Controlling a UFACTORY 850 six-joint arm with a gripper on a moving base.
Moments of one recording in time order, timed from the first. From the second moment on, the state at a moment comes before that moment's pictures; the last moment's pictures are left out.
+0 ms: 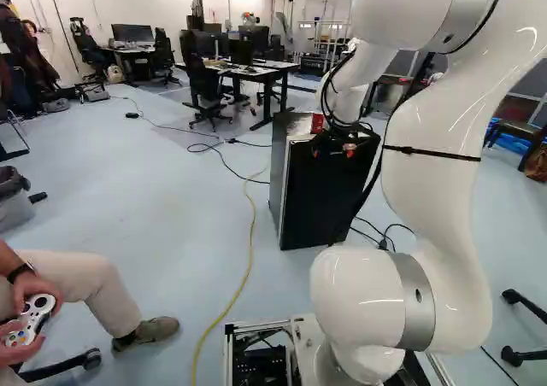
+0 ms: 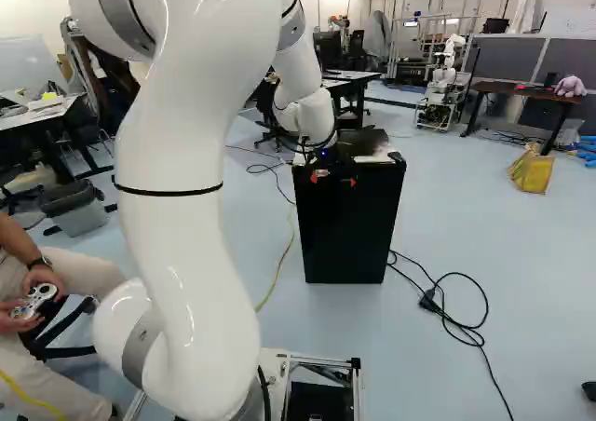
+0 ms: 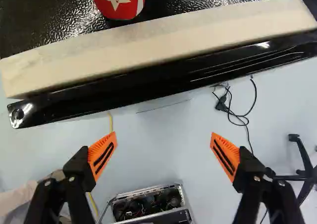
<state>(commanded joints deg) -16.2 -21.4 -62.0 -5.4 -17.2 0.0</state>
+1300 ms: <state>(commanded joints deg) -17.3 -4.2 -41.9 -5.4 18.5 0.0</state>
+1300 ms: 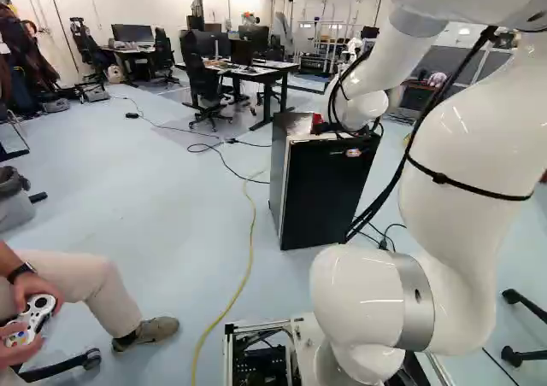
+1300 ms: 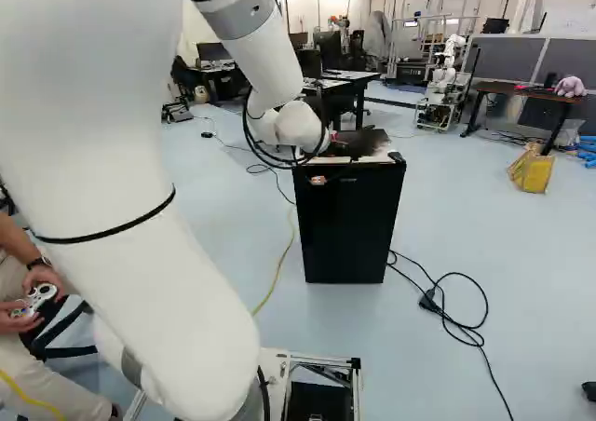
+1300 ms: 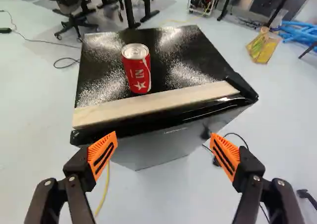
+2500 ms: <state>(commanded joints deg) -16.8 -4.7 -36.2 -5.4 43.1 0.0</state>
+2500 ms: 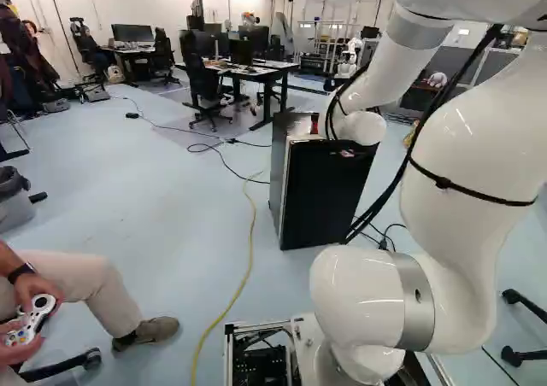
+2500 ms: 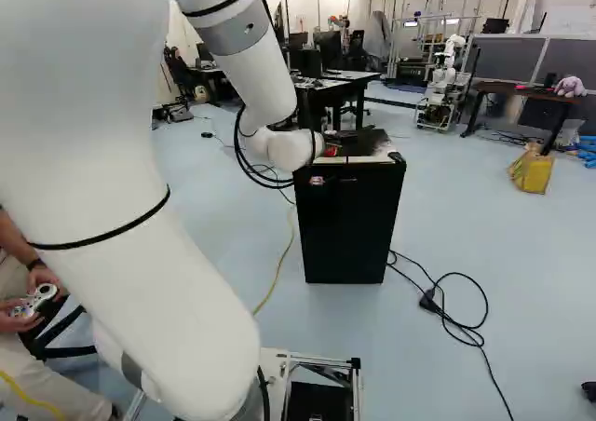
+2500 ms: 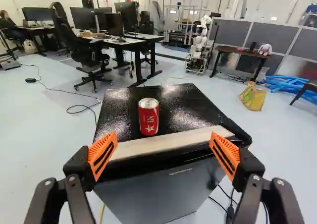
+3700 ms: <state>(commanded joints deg) -16.0 -17.0 -41.5 -5.4 49.4 0.0</state>
